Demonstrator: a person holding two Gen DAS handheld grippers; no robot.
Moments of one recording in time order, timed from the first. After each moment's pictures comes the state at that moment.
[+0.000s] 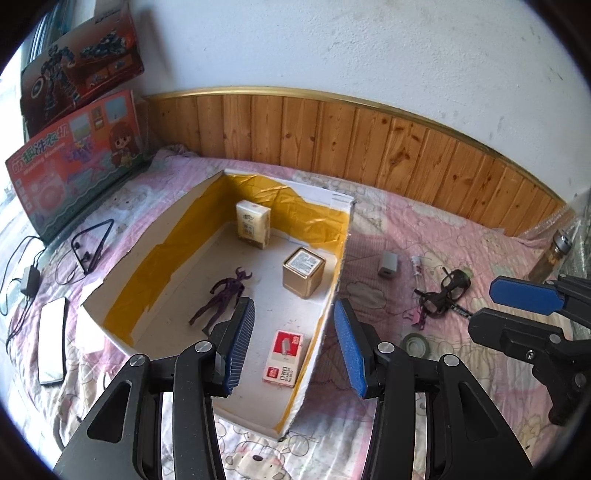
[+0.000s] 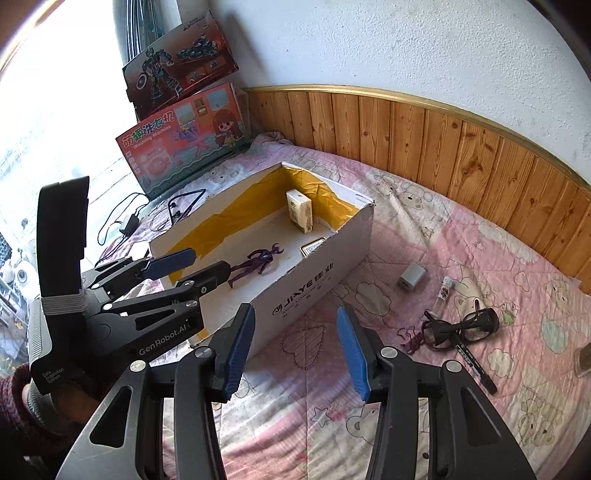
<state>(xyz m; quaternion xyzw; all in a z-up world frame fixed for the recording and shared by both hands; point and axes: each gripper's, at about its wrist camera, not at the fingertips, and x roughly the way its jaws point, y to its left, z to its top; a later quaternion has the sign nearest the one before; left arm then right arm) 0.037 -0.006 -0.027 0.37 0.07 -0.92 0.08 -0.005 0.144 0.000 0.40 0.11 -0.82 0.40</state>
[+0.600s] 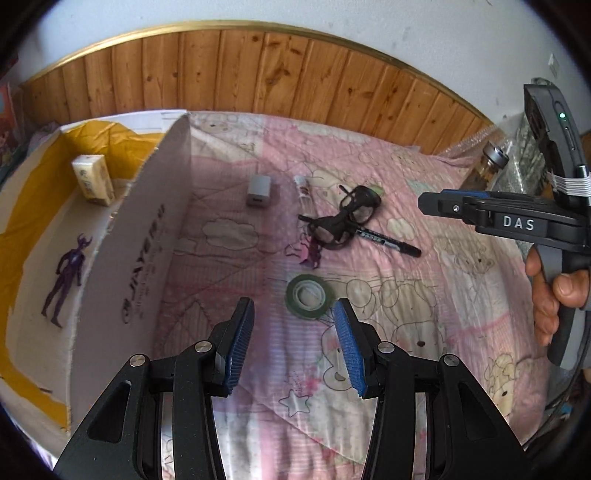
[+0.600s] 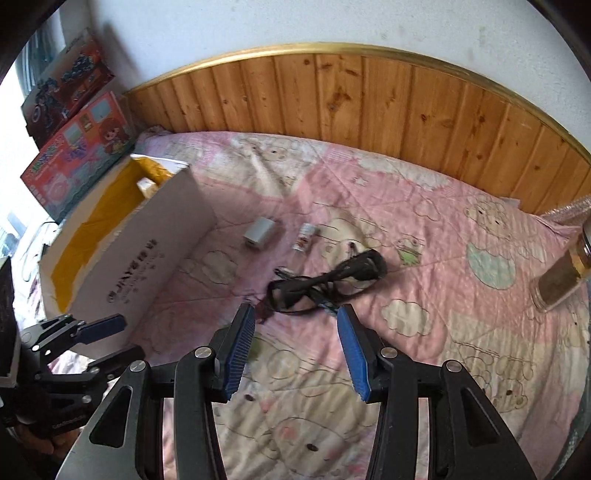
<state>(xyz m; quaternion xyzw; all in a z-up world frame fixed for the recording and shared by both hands) -0.013 0.092 -0.103 0.46 0.05 -0.88 -0.12 -0.109 0.269 -0.068 0.47 0.08 -0.85 0.23</state>
